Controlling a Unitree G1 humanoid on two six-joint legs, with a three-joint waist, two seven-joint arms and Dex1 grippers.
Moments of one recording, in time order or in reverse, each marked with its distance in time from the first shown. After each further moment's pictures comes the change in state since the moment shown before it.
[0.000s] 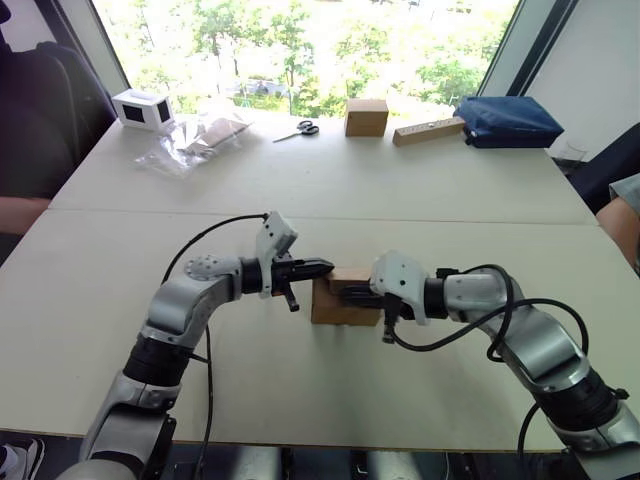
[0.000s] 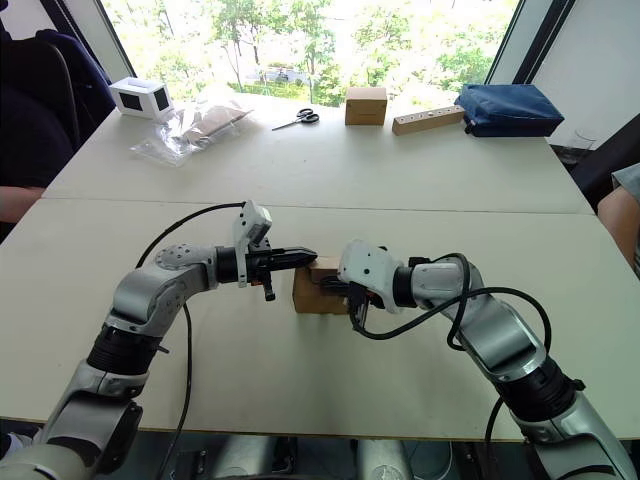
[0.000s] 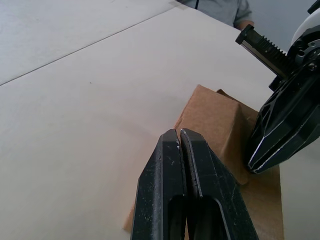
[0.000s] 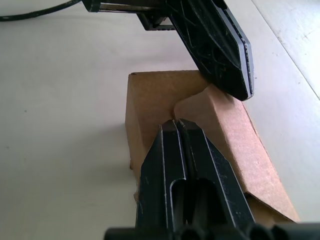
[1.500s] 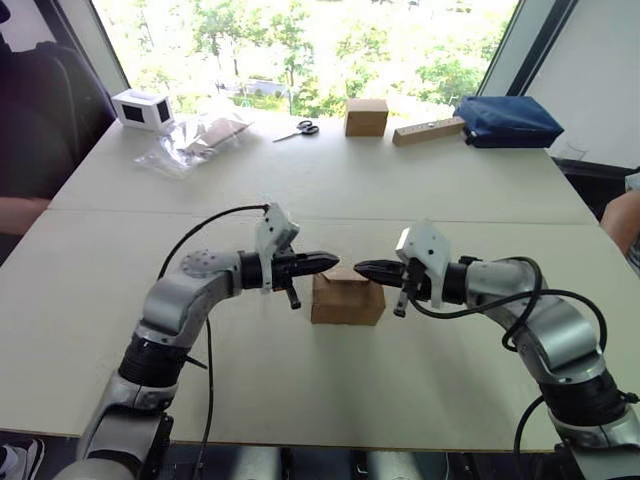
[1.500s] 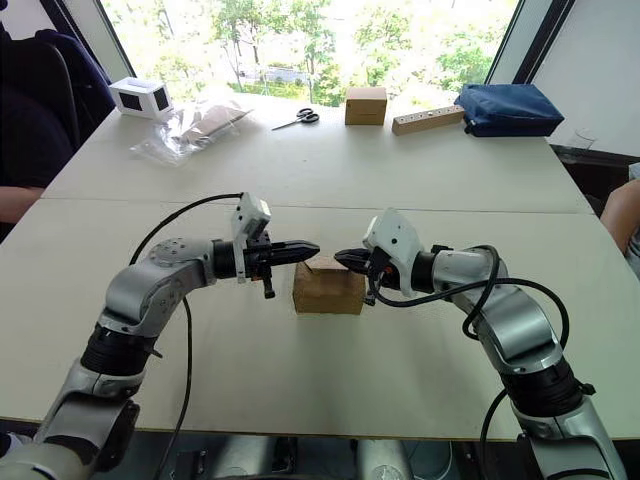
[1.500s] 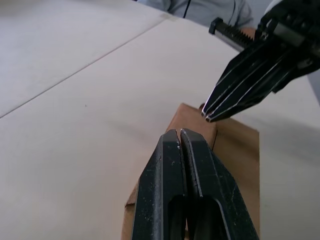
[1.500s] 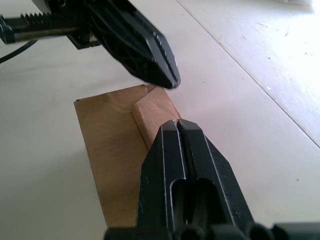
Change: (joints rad) left arm 0.003 0.030 -0.038 -0.078 0.015 -0.038 0.008; right arm 0.015 0.040 -0.164 0.017 0.135 0.089 -0.049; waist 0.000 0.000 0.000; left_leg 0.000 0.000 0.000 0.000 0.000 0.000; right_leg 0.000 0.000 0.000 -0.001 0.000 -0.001
